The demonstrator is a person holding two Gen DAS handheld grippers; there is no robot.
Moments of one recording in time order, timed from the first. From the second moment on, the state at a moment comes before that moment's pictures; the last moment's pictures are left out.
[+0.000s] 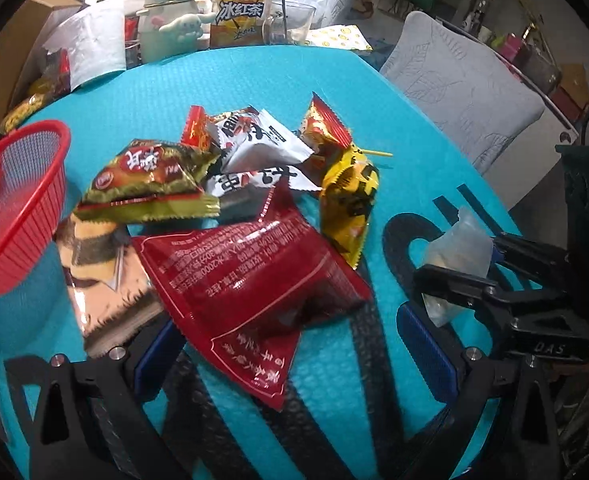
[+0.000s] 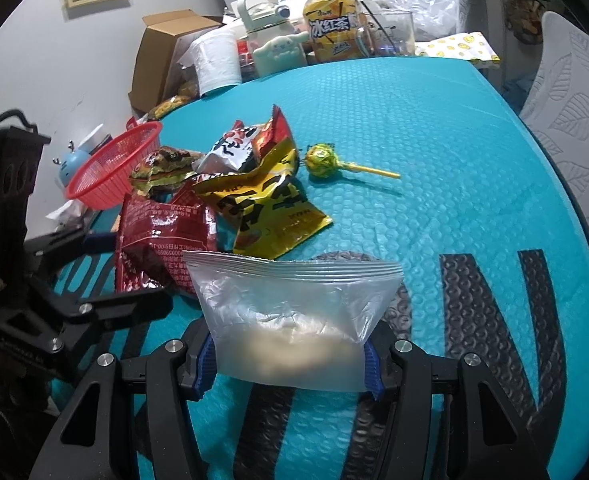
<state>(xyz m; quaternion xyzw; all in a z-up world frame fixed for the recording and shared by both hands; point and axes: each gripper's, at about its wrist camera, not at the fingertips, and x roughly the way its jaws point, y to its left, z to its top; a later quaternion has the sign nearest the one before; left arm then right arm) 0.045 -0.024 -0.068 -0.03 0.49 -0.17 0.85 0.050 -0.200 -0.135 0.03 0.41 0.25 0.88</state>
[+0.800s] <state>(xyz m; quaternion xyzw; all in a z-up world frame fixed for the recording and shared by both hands) 0.033 -0.029 -0.030 0.02 0.43 -0.13 0.89 0.034 -0.213 -0.134 0.04 0.39 0.27 0.88</state>
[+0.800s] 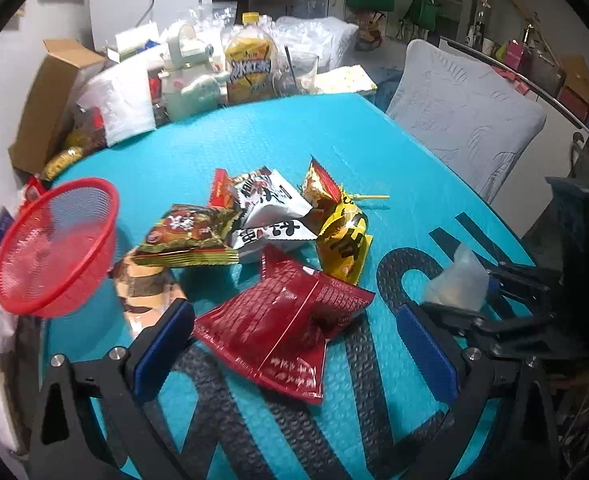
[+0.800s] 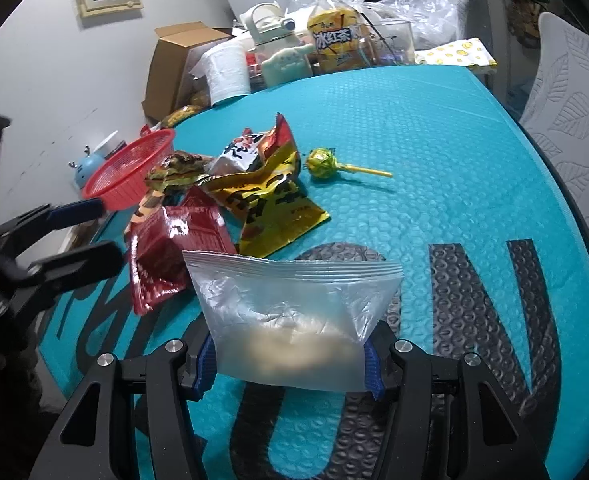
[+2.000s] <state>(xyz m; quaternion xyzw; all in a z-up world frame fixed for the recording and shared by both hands) 0.037 -0.041 -0.079 0.03 0.48 -0.15 0.86 0.037 -0.214 -0.140 0.03 0.40 0.25 0.88</state>
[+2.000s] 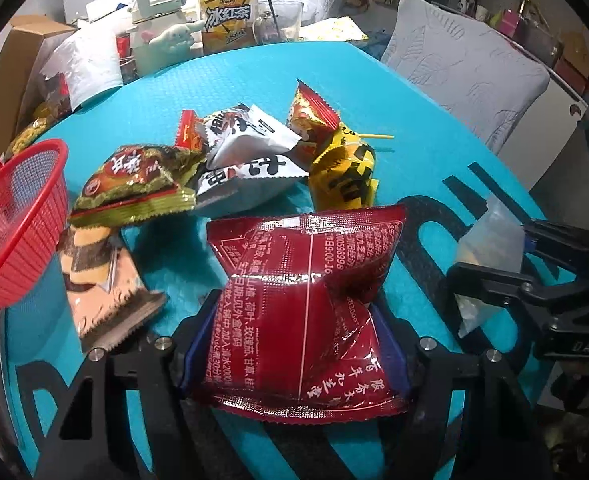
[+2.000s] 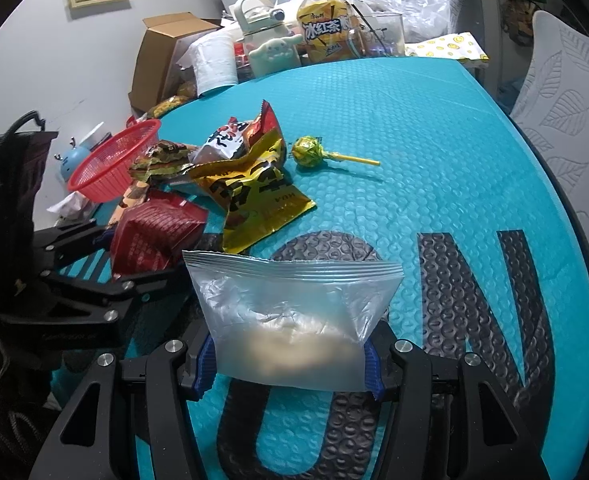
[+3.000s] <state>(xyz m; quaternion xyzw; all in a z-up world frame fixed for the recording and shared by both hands) -0.031 0.016 -0.031 -0.04 0.41 -0.09 0.91 -0.006 -0.153 -0.109 -0.01 0.36 0.35 0.87</state>
